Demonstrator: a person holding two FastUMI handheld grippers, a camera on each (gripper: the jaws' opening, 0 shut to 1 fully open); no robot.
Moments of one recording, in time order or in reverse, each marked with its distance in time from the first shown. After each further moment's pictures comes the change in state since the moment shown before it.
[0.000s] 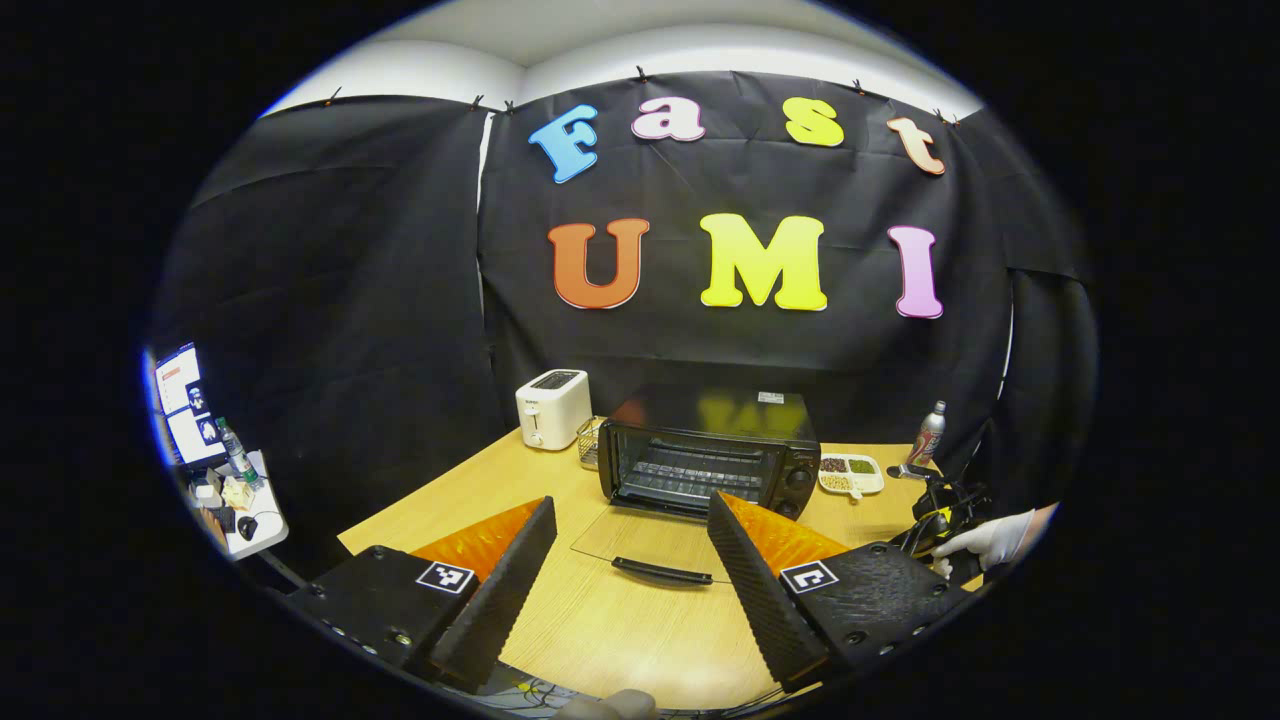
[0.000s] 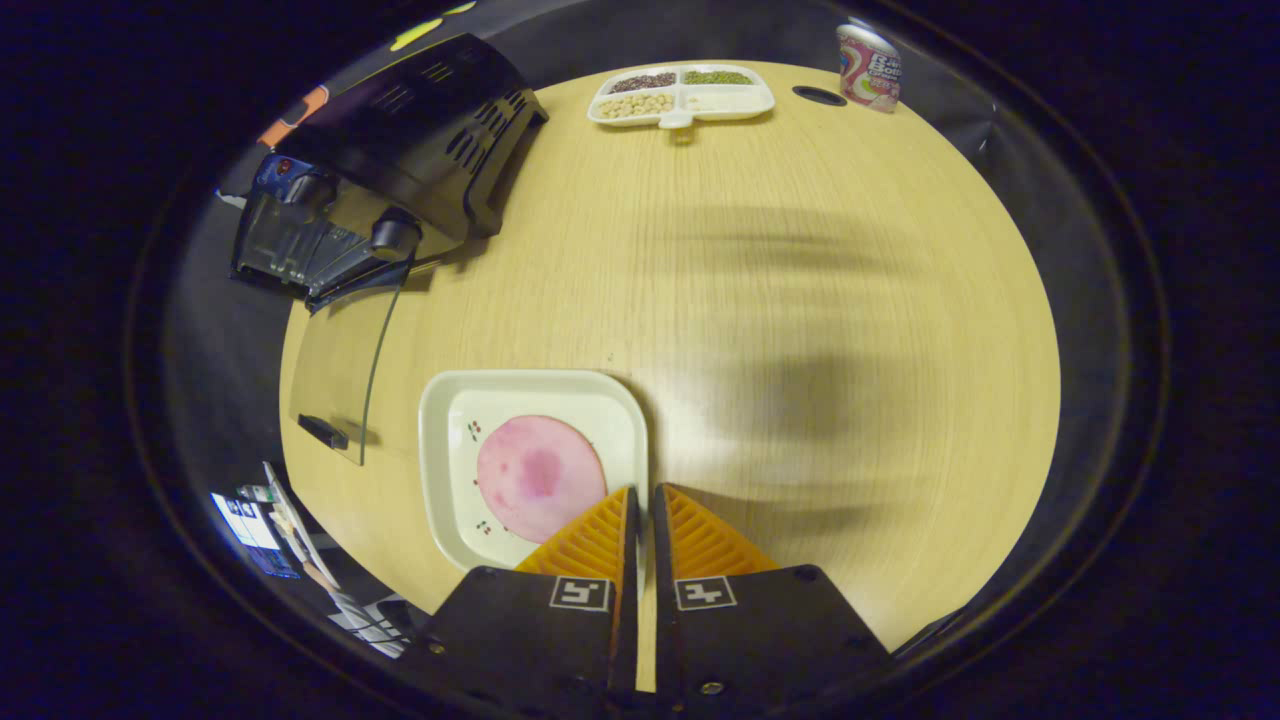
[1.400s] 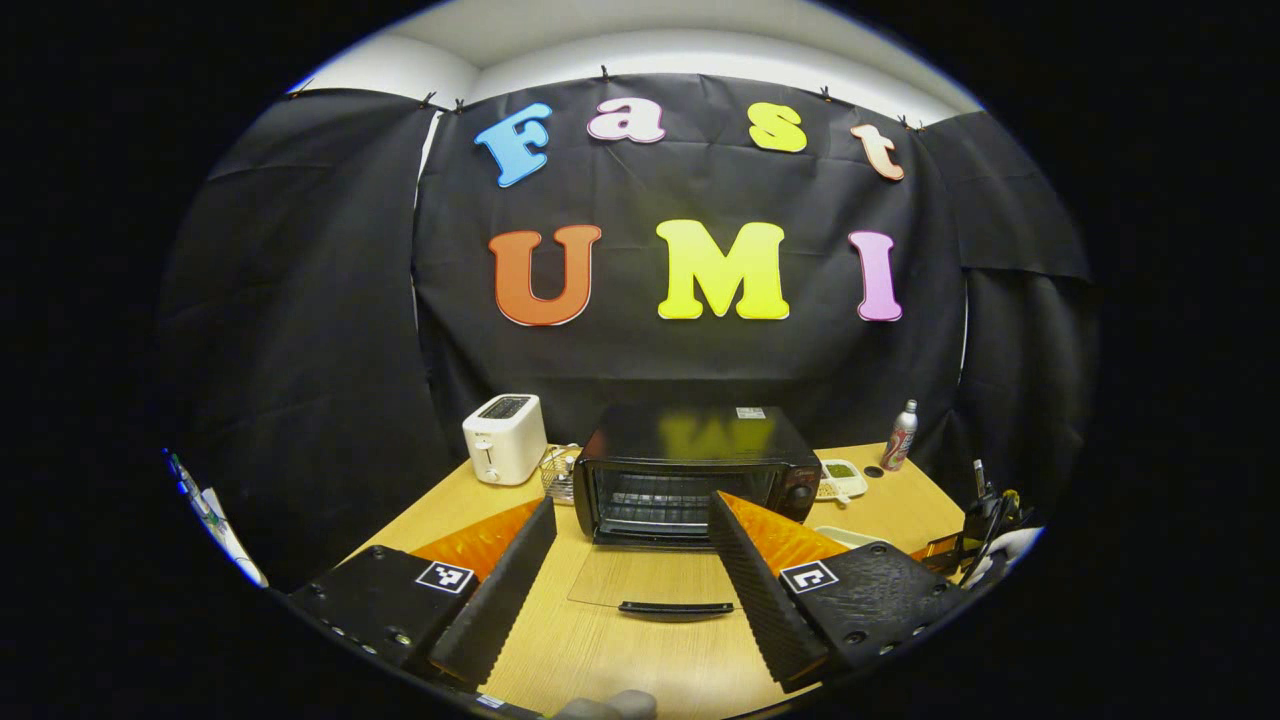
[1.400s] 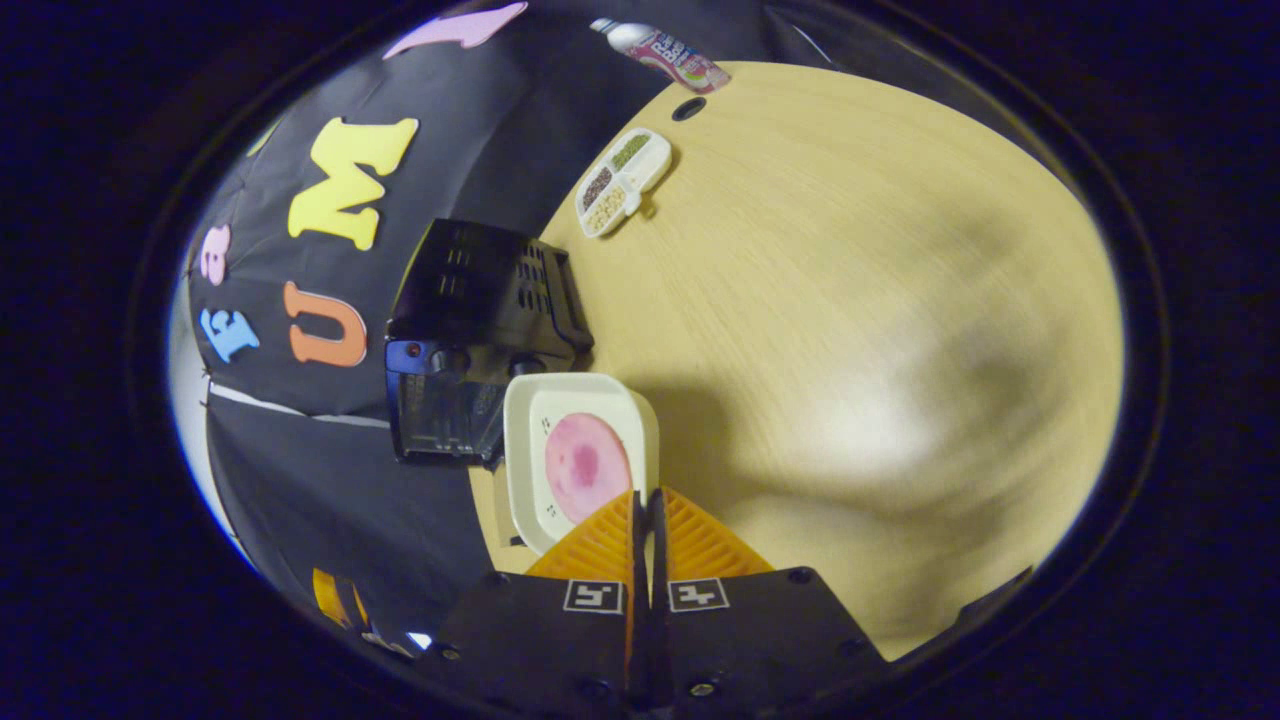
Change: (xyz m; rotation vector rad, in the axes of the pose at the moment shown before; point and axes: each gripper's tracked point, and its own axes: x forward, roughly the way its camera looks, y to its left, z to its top) left arm 0.075 0.025 0.022 0.040 -0.037 -0.242; right arm -0.058 0.079 -0.005 0.571 -0.337 0.520
